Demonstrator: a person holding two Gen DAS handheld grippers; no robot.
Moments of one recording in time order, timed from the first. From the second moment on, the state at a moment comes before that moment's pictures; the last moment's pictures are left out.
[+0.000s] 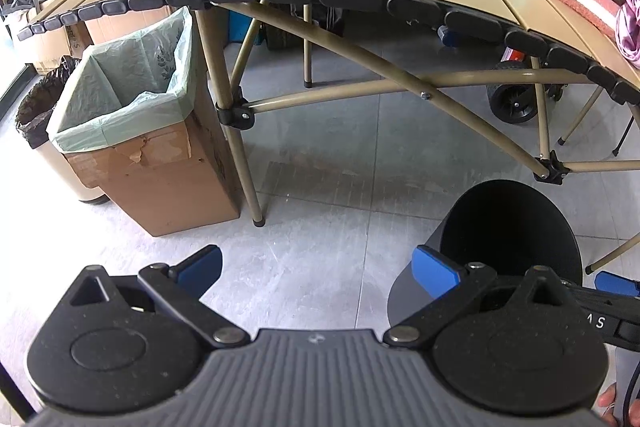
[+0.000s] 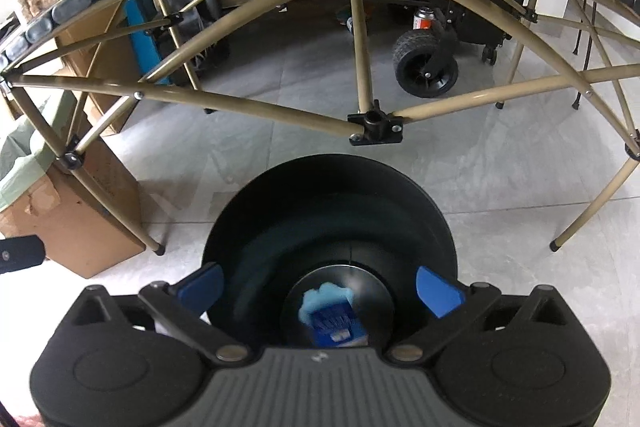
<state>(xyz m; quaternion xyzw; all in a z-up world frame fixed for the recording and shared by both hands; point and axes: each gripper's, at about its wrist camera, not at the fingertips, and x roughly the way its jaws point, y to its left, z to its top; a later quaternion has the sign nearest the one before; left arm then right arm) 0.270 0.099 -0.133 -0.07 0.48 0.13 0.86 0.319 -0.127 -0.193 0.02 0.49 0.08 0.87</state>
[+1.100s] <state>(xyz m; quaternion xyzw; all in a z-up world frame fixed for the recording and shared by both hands) 0.257 0.091 -0.093 -0.08 0.42 0.13 0.90 0.287 -0.138 -0.124 0.00 0.41 0.11 0.91</state>
